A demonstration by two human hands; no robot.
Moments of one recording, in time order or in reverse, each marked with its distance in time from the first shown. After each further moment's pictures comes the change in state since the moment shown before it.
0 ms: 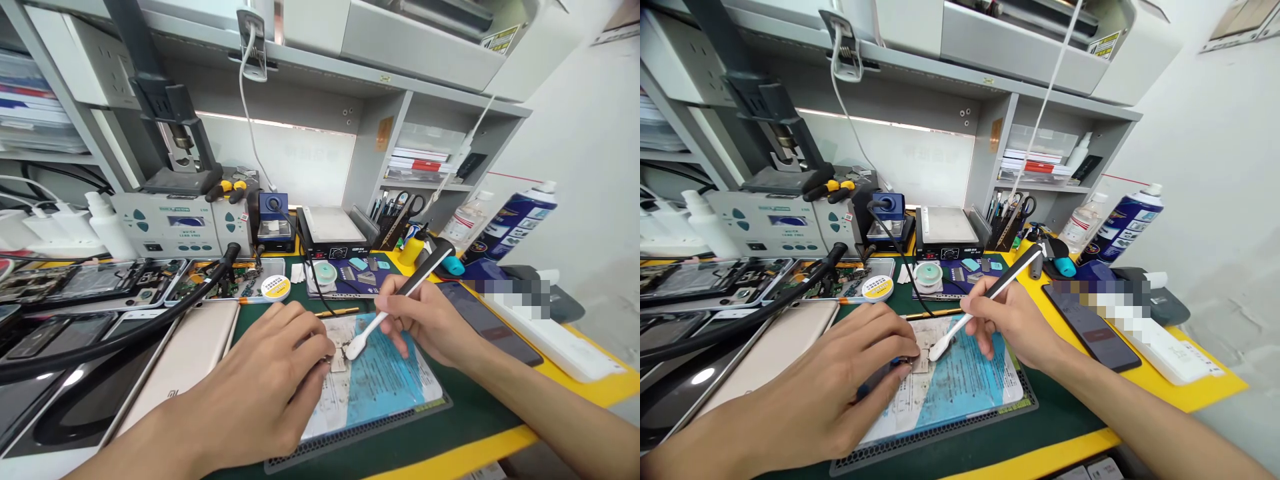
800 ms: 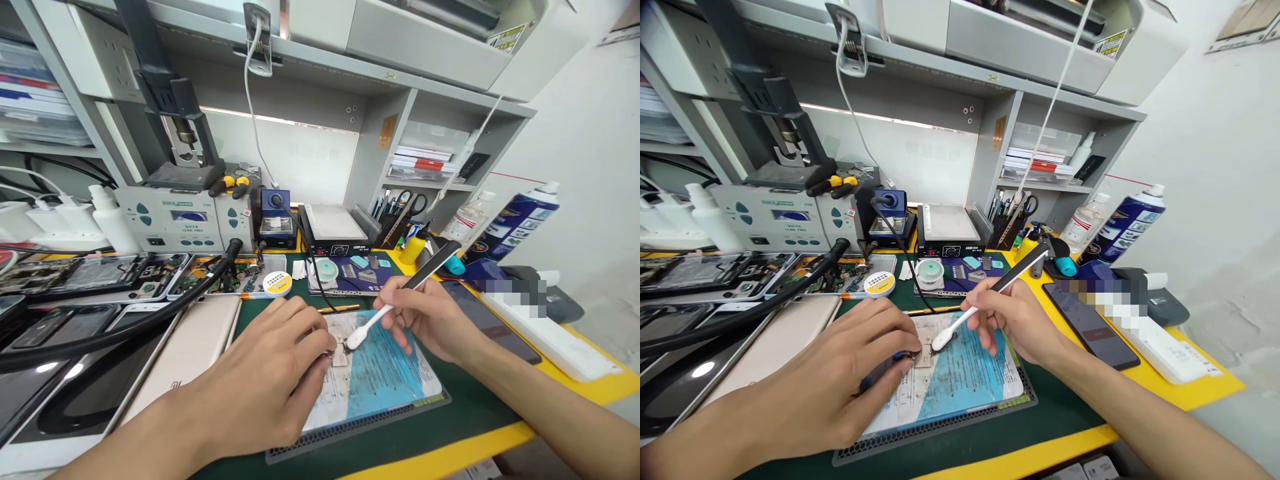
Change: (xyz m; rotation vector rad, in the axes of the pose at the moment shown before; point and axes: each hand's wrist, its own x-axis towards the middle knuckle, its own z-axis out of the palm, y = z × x) left_hand 0.000 -0.001 0.000 0.016 -0.005 0.008; right_hand 0.002 0.001 -0.005 0.043 -0.002 -0.003
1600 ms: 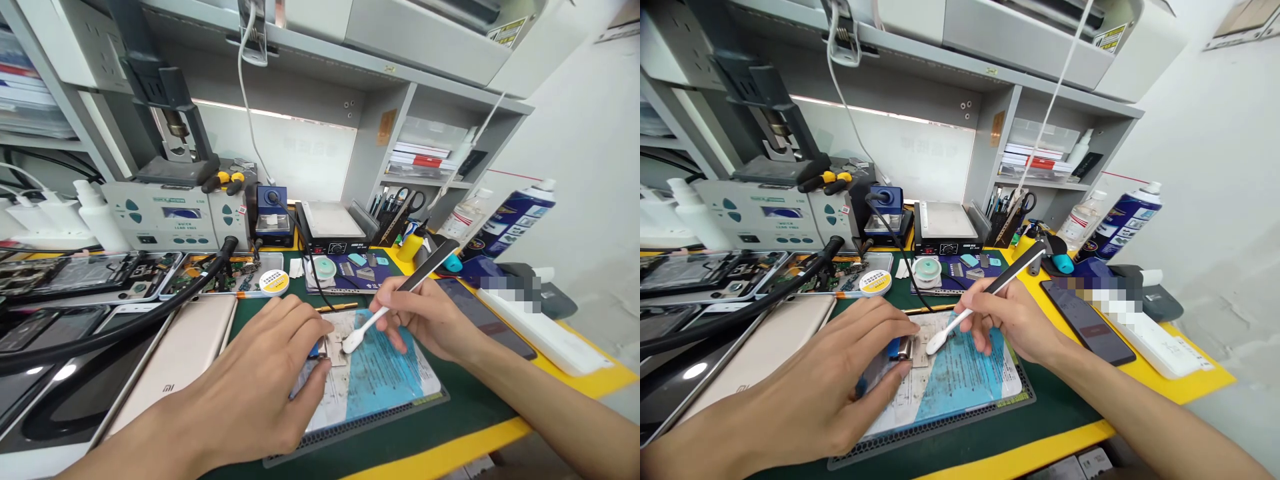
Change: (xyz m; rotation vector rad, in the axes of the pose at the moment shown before) left_hand -0.002 0.001 0.004 0.010 0.089 -0.027; right_hand -0.001 -0.003 0.003 -0.018 -0.048 0.008
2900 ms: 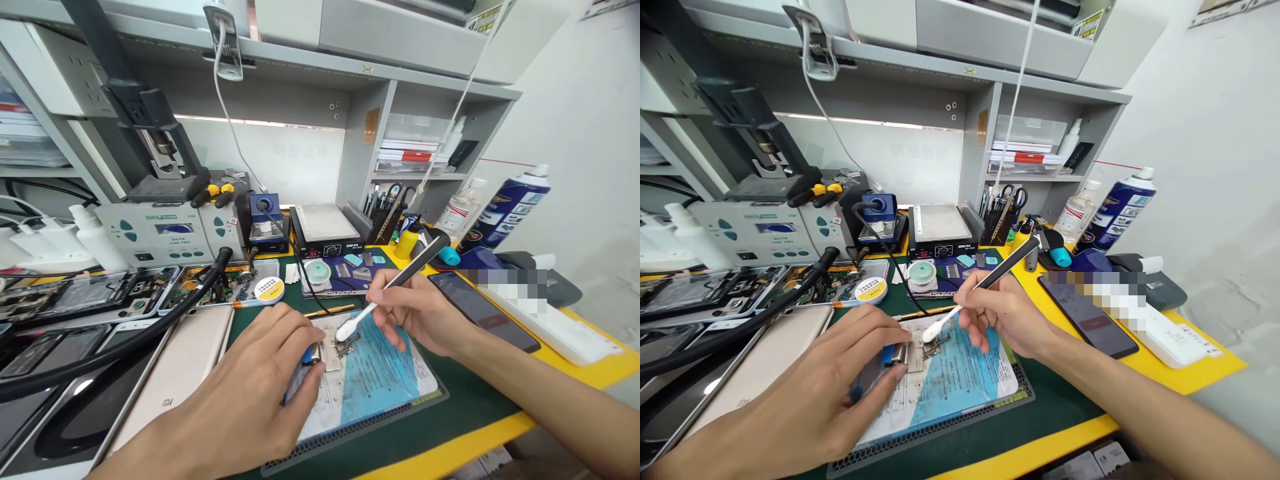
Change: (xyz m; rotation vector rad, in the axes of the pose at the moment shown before) left_hand 0.001 0.002 0.000 -0.015 -0.011 -0.025; right_hand 0.003 0.000 -0.004 0.073 0.006 0.041
